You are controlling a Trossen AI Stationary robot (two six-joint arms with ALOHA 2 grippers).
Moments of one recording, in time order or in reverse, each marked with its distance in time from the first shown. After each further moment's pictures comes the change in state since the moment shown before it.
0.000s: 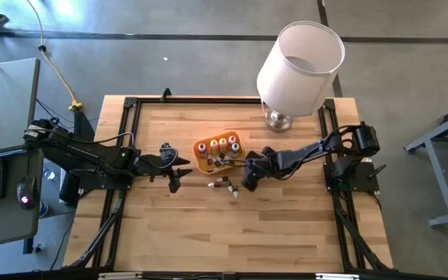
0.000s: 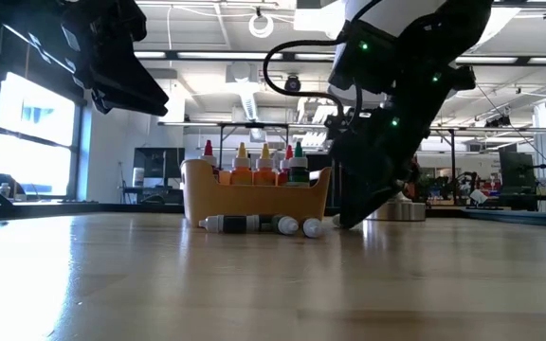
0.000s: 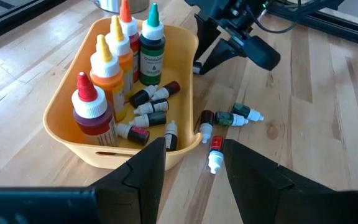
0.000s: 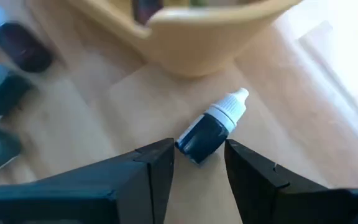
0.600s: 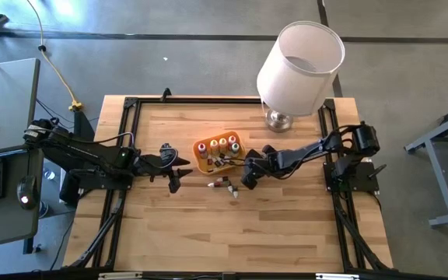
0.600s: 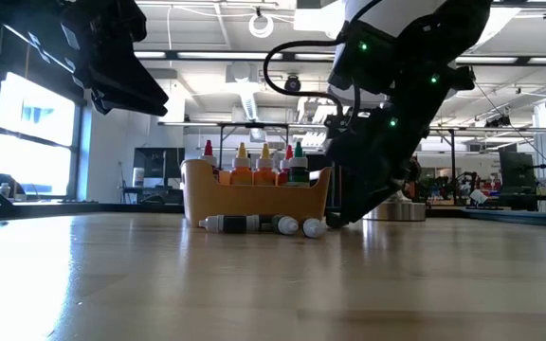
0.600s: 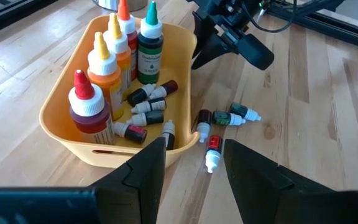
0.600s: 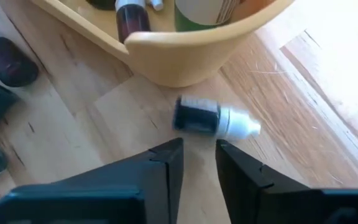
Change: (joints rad) left arm 0.000 0.000 0.000 0.000 0.009 -0.014; right arm -0.005 0.000 0.001 0.002 0.039 0.009
